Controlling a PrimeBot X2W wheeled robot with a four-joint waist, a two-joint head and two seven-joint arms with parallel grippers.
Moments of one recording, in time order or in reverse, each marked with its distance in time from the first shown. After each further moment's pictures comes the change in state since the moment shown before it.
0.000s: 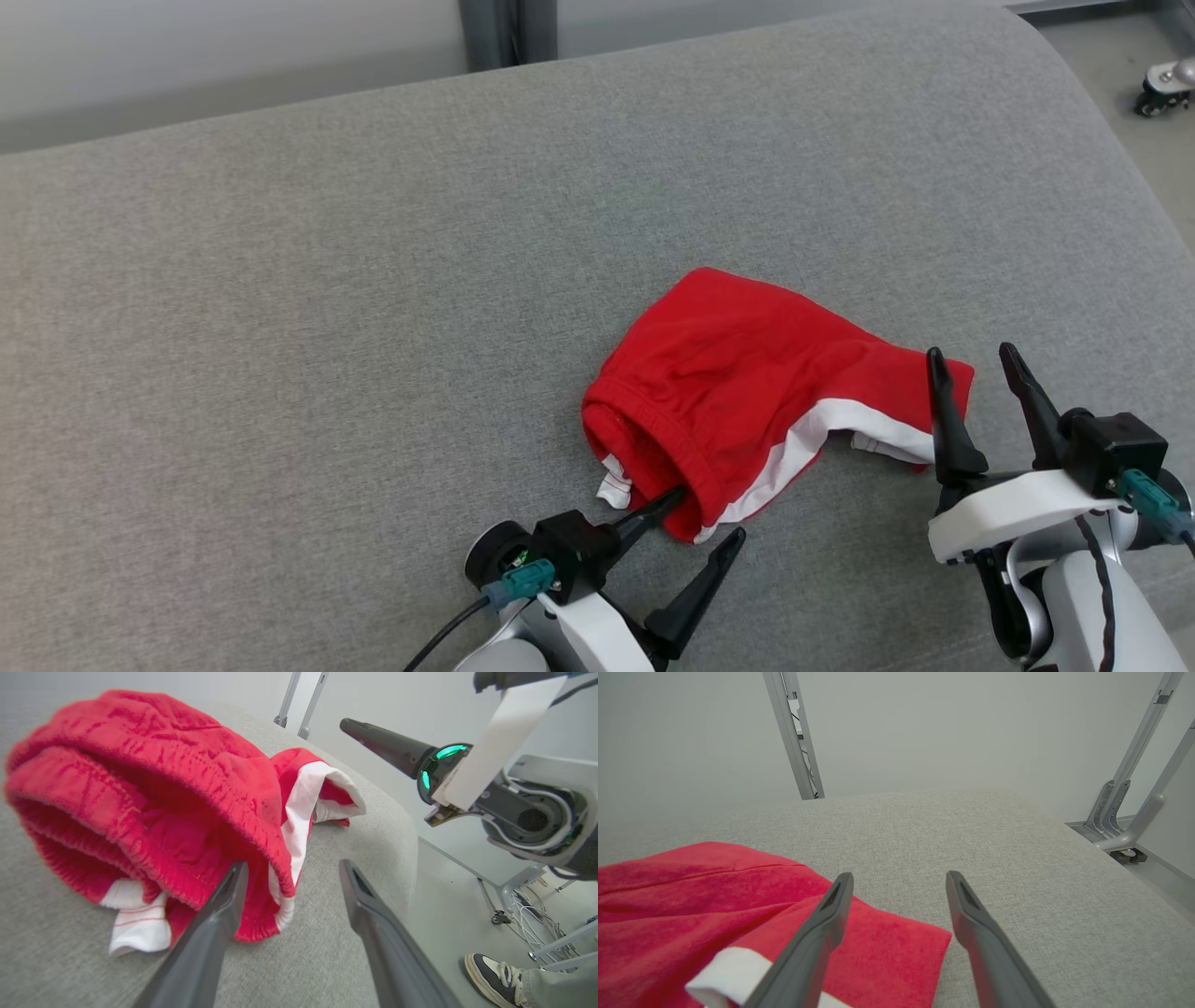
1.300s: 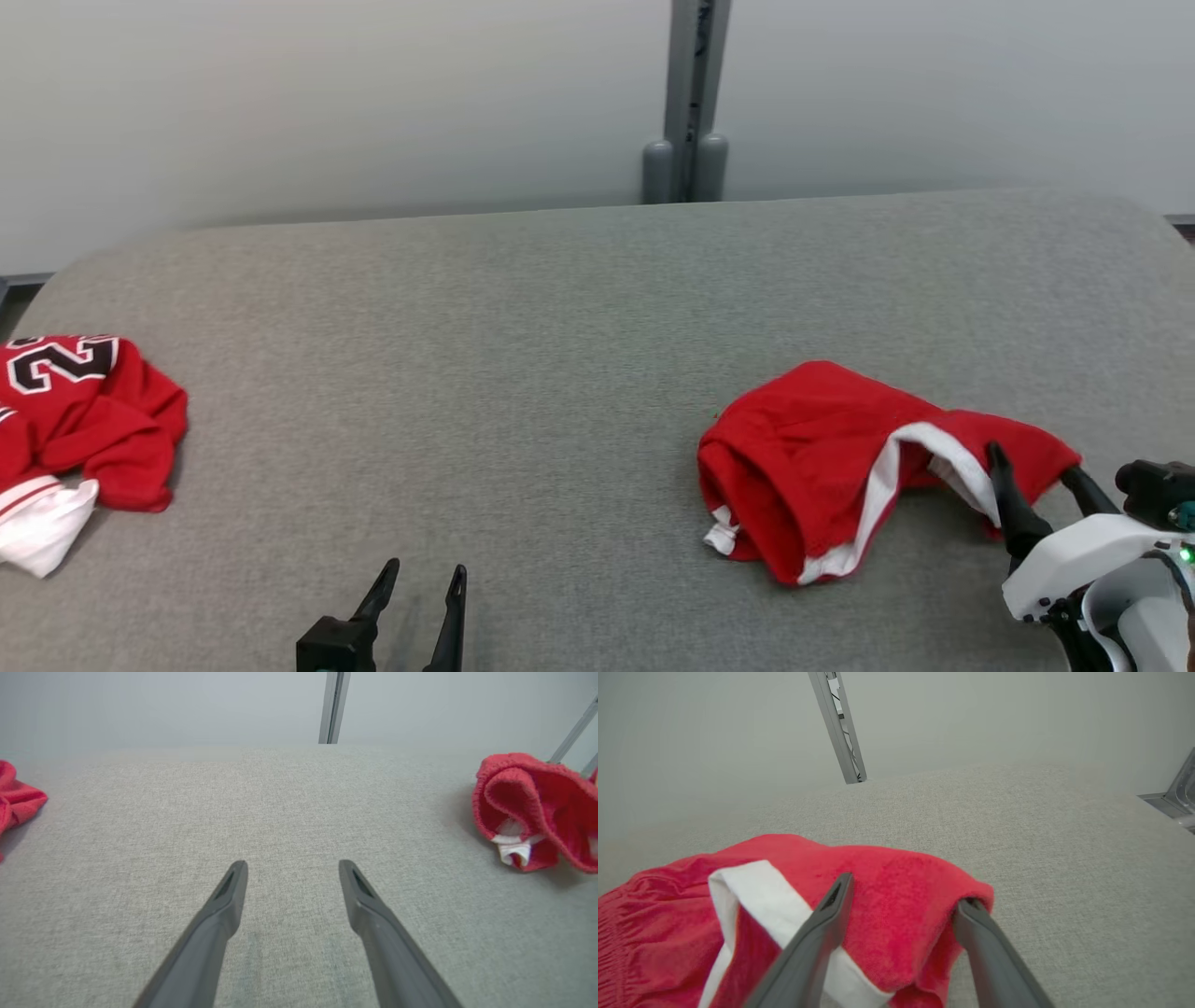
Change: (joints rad) left arm 0.376 0.001 0.646 -0.054 0.333 0.140 0.000; right arm -0.041 -0.242 0.269 0.318 0.437 0.000 0.004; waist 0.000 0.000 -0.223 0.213
